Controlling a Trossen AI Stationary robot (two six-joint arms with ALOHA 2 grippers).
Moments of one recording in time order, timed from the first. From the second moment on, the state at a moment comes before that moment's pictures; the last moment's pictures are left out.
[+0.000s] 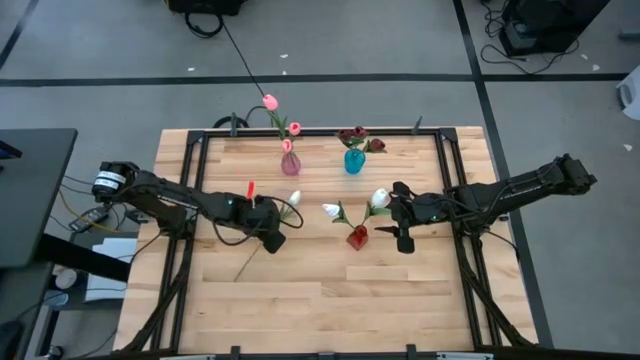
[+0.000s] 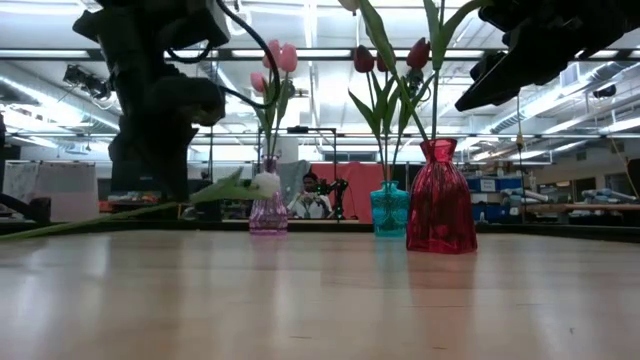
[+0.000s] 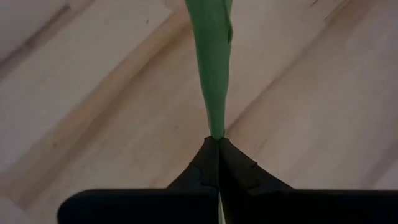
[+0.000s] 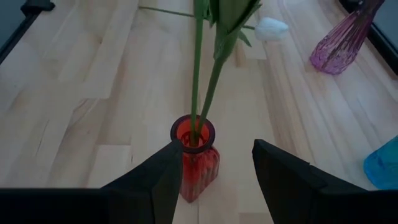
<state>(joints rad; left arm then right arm) -0.12 1.39 0.79 -0.60 -0.16 -0.93 0.18 0.95 0.59 -0.26 0.19 0.09</state>
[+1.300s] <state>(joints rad) -0.12 1.64 1.06 -0.96 -0.14 -1.03 0.16 0.95 0.59 -0.30 0.26 0.10</state>
